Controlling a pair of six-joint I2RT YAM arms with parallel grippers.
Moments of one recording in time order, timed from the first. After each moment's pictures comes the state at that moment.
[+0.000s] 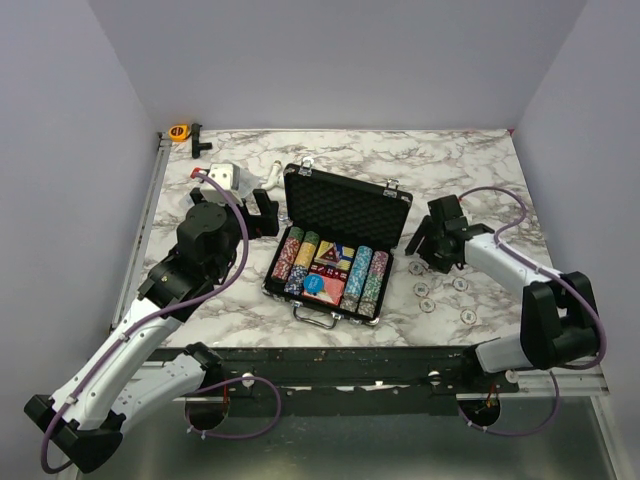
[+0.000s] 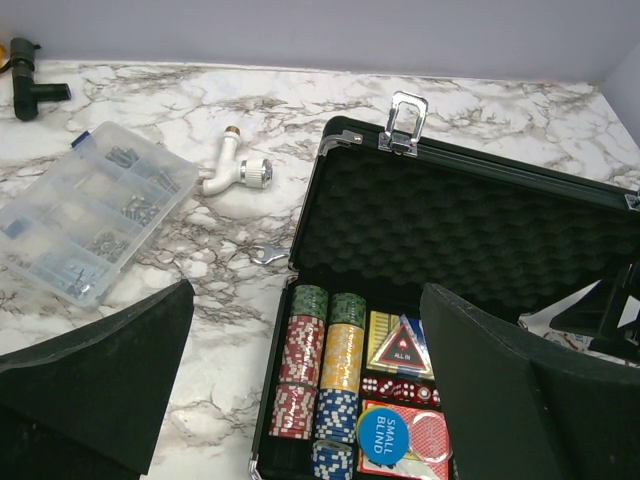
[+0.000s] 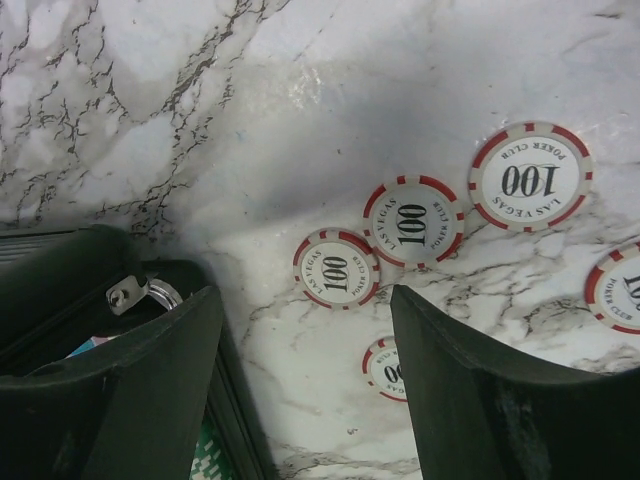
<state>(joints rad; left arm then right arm) -0.62 0.82 0.97 -0.34 -0.38 -0.30 0.27 1.42 0.81 -0.48 0.13 0.77</state>
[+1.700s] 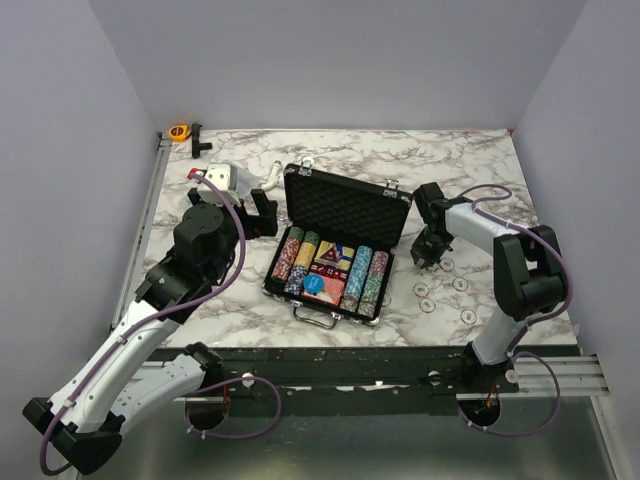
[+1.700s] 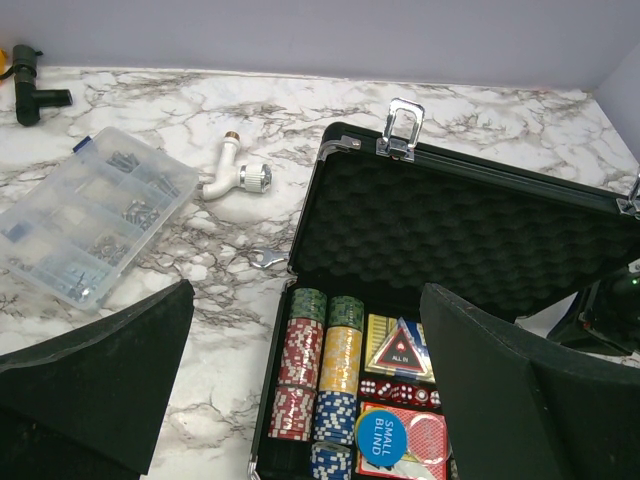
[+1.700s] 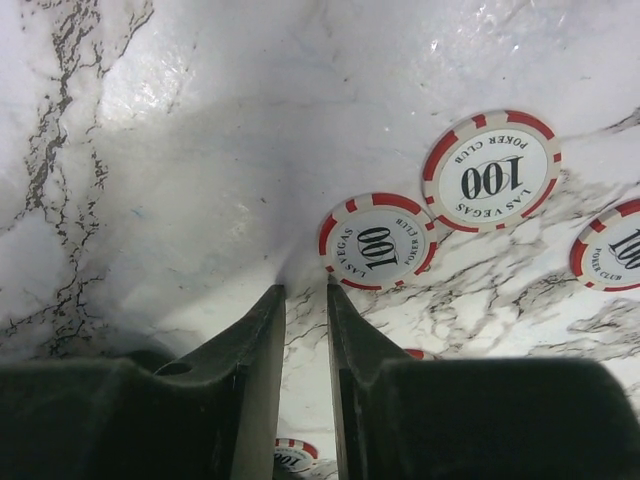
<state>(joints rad) -0.62 0.81 0.97 -0.34 -0.38 -0.30 0.27 1.74 1.07 -0.75 0.18 0.95</state>
